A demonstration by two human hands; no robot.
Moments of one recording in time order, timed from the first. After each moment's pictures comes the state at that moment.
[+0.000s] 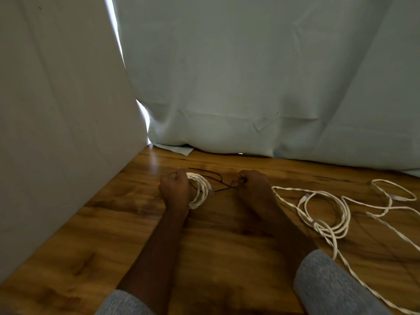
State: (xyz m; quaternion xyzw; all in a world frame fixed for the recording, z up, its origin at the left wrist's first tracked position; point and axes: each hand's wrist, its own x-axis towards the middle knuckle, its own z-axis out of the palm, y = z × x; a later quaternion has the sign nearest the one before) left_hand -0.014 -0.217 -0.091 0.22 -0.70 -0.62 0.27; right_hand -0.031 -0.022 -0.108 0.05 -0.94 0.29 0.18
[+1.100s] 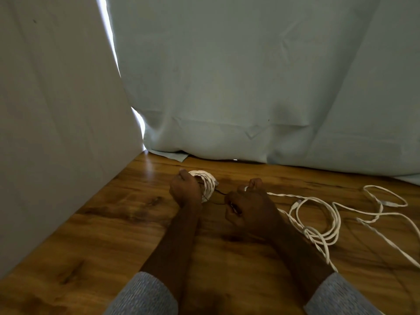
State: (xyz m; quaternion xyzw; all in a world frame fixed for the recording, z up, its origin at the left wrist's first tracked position) left_hand -0.045 -0.167 -0.095 0.26 -0.66 -0.63 0.31; right_hand 0.019 -0.005 -0.096 0.30 -0.90 0.06 0.31
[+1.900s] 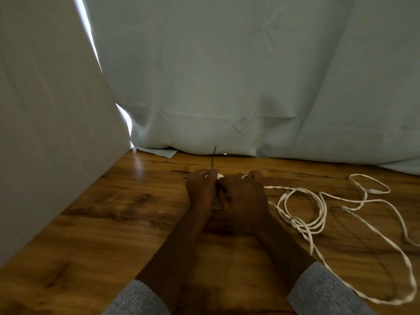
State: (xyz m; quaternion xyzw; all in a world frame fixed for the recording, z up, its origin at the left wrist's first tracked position) left_hand -0.021 -0.120 -0.098 0.05 -0.73 -0.65 0.21; right_hand 0.019 -0.007 -0.099 0.23 -0.87 0.07 0.42
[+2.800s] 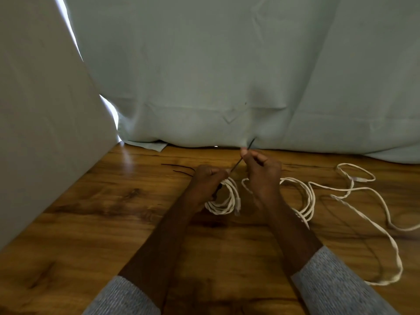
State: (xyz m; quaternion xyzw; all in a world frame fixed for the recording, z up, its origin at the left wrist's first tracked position) left_hand -0.010 -0.117 -0.093 -0.12 -0.72 -0.68 -0.04; right_hand 0.005 0.028 -0.080 -0.02 -0.62 0.72 0.29
